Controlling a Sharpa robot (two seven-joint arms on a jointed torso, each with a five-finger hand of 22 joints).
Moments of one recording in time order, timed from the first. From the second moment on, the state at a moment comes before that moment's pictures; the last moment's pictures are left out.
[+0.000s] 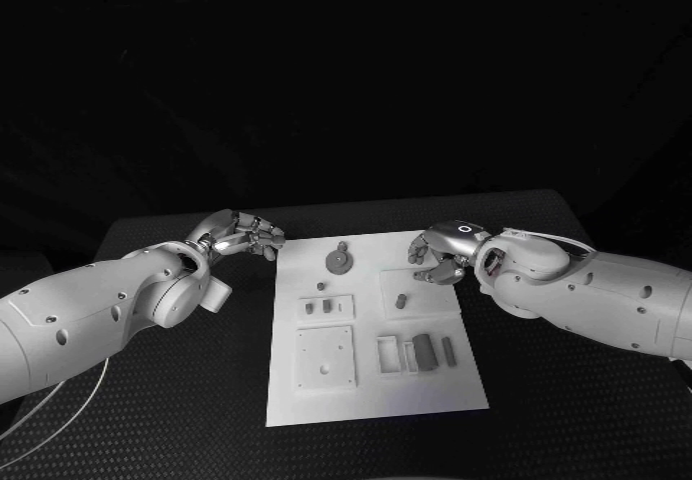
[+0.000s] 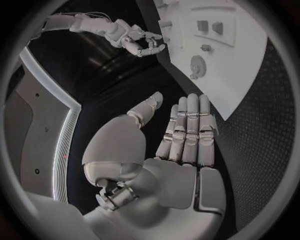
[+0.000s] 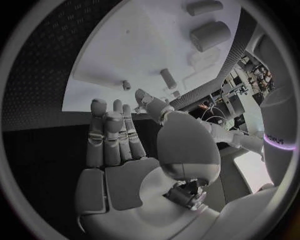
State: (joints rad) left arm 1.22 -0.74 -0.08 1.23 -0.50 -0.20 0.23; left_hand 1.04 -0.06 0.53 -0.28 0.06 0.85 0.18 0.29 0.53 1.16 0.12 0.07 0.36 0.96 0.07 0.64 0.52 0.03 0.99 -0.04 0.06 1.04; right arm 1.19 -0.87 -0.10 1.39 -1.66 -0.28 -0.04; right_hand 1.10 -0.15 0.64 -0.27 0.07 0.89 0.15 0.25 0.53 1.09 0.10 0.17 0.27 1.26 -0.01 1.24 0.82 0.24 1.12 0.02 0.73 1.31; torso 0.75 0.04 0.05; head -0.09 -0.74
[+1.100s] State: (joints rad) left arm 1.22 -0.74 -0.08 1.23 -0.46 -0.20 0.23; left_hand 1.02 -0.06 0.51 -0.28 0.06 0.83 0.19 0.28 0.53 1.13 0.13 0.07 0.36 0.96 0.07 0.60 0.55 0.03 0.99 -0.03 0.06 1.01; right arm 1.16 -0.81 -0.10 1.33 -1.76 -0.30 -0.07; right_hand 1.15 -0.06 0.64 -0.29 0.07 0.98 0.13 0.30 0.52 1.22 0.07 0.15 0.23 1.29 -0.03 1.26 0.84 0.23 1.15 0.01 0.72 1.31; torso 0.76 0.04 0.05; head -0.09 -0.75
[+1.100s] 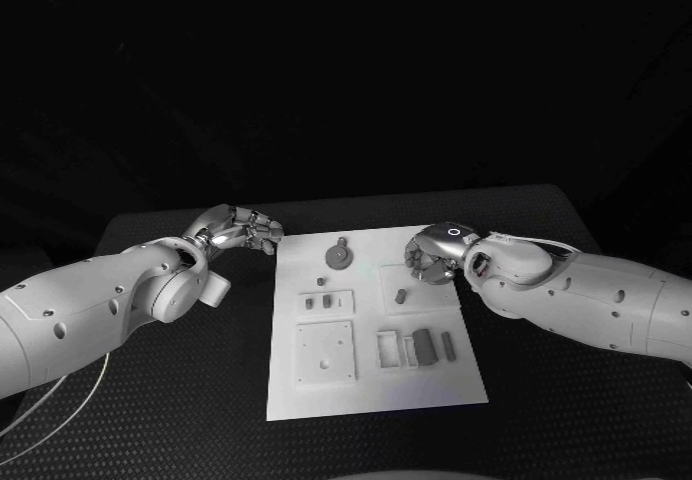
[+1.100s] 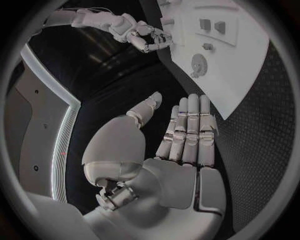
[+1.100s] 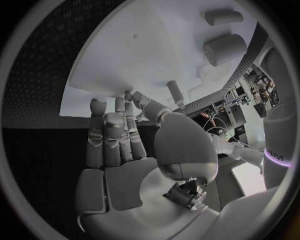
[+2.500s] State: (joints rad) left arm 1.22 -0.74 -0.08 1.22 -0.46 -0.19 0.22; left_hand 1.02 -0.06 0.51 -0.28 0.06 0.81 0.20 0.28 0.53 1.12 0.14 0.07 0.35 0.96 0.07 0.59 0.57 0.02 0.98 -0.03 0.06 1.00; right arm 1.16 -0.82 -0.10 1.34 -1.80 -0.29 -0.09; right_hand 1.19 -0.14 0.63 -0.29 0.08 0.97 0.13 0.28 0.51 1.23 0.08 0.10 0.21 1.27 -0.03 1.25 0.84 0.23 1.15 0.01 0.70 1.31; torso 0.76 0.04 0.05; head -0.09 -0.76
